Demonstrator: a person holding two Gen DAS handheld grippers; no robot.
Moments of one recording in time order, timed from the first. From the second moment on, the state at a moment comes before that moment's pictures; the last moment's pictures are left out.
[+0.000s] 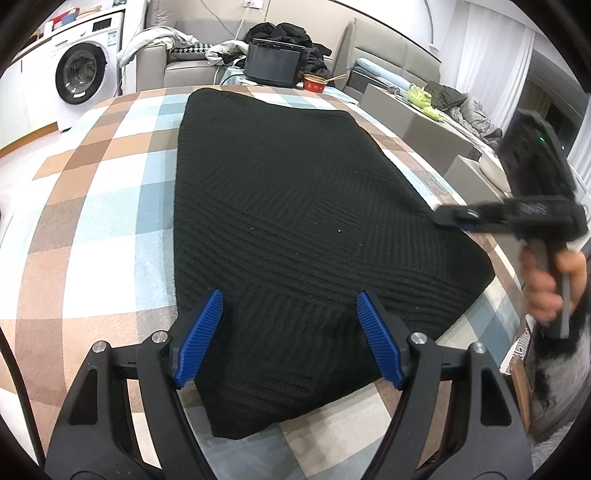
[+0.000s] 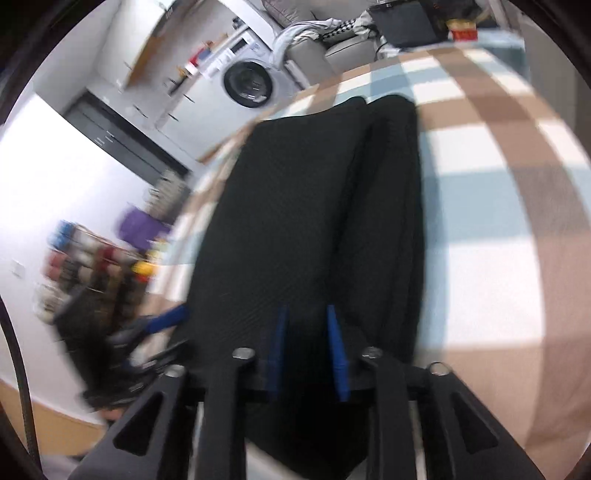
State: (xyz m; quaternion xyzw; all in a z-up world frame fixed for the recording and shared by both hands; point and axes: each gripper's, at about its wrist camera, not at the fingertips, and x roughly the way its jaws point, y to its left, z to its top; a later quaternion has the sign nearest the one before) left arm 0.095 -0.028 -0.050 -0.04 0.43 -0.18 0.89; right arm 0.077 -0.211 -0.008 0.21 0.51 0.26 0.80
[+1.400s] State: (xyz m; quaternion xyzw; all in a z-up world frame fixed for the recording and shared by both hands) left arm 0.162 0.006 -0.057 -0.08 0.45 -0.08 0.89; right arm 0.136 -0.189 -0.028 0.14 0.48 0.19 0.85
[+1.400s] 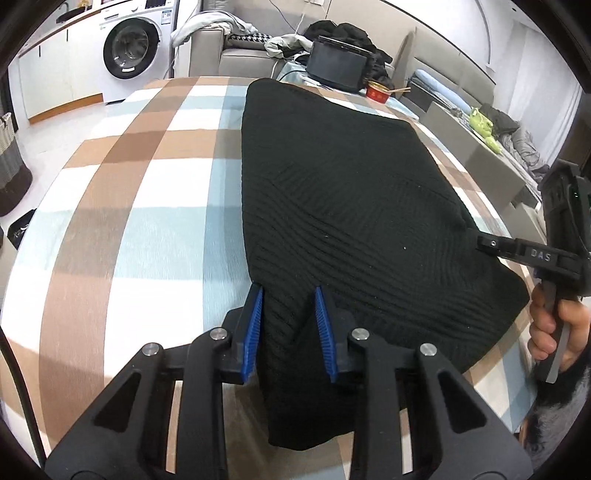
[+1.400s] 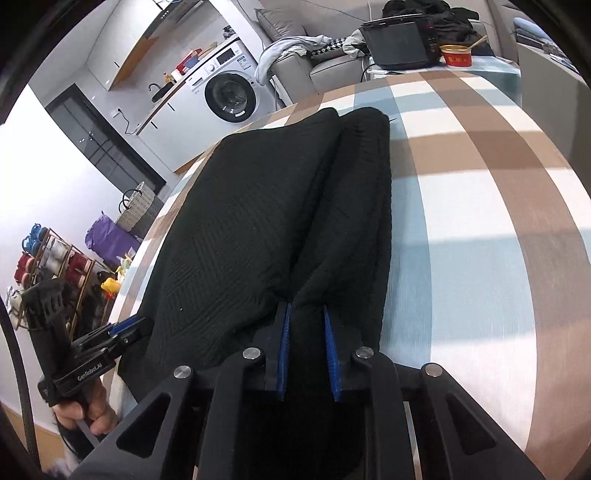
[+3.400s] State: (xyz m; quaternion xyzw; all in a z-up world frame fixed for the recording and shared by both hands) left arm 0.067 0.006 -0.008 -0.04 0.24 -0.05 0.97; right arm 0.012 -0.170 0.026 0.02 0.25 0.23 0.94
